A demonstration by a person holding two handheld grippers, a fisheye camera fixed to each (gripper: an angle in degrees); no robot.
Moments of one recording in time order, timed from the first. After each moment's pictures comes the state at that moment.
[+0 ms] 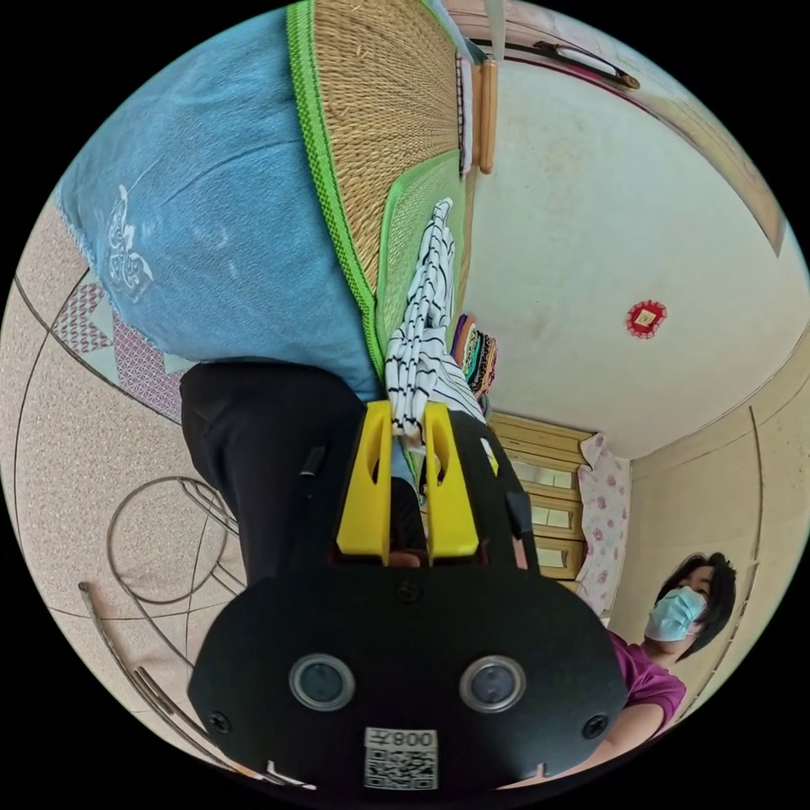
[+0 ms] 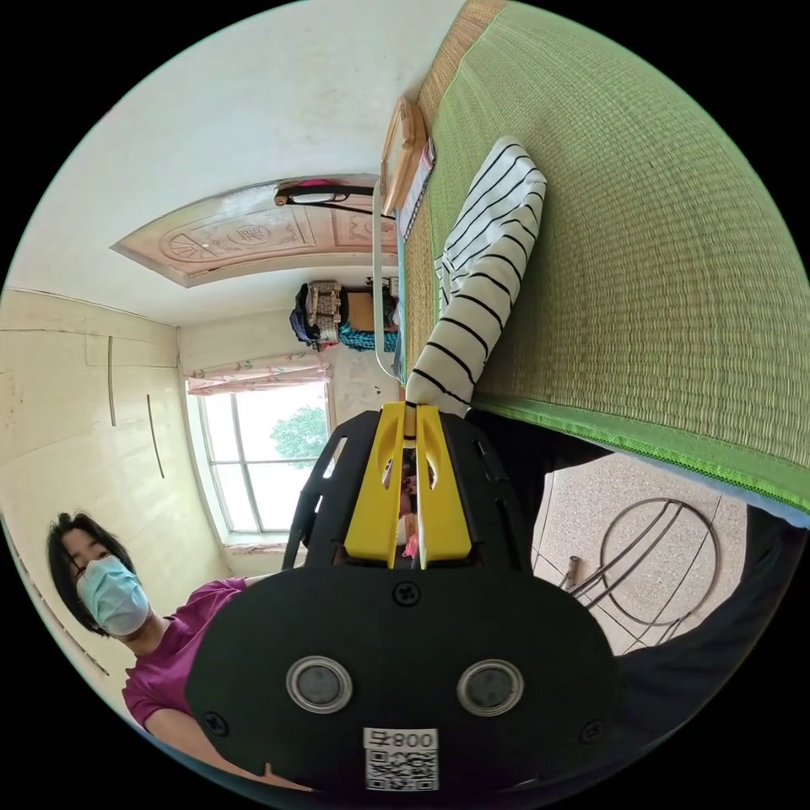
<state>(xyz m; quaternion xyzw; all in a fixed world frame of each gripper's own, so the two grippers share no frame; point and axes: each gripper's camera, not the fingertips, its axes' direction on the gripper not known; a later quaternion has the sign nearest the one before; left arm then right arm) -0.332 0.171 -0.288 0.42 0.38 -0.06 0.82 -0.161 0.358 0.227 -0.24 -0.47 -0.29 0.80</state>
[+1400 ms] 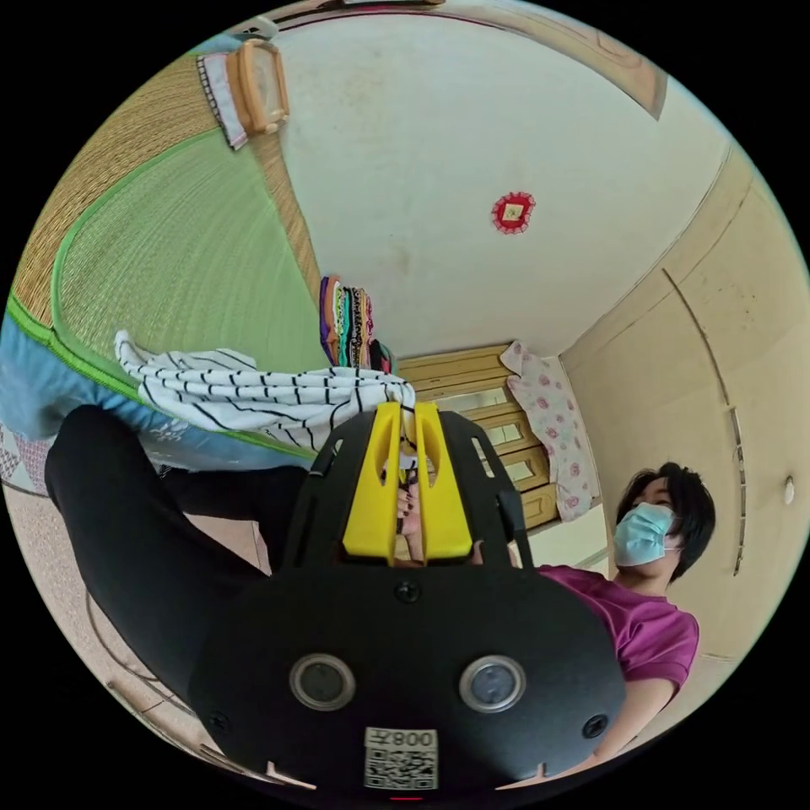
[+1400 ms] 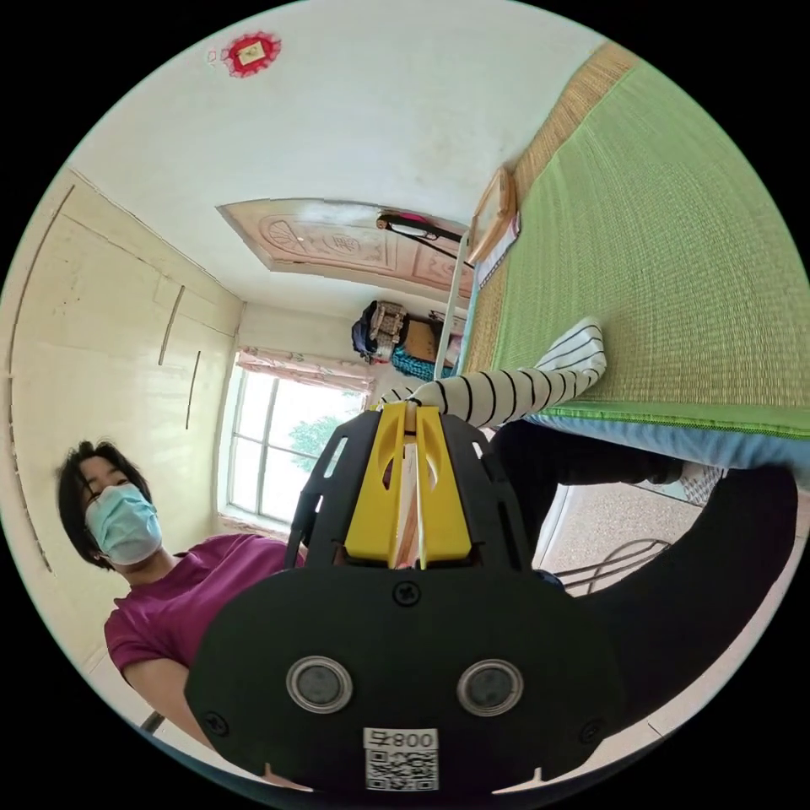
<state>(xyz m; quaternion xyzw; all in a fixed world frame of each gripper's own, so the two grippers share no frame) 0.000 0.082 -0.417 0.44 0.39 0.19 0.78 0.181 0.295 0.250 -0.13 -0.56 -0.35 0.74</state>
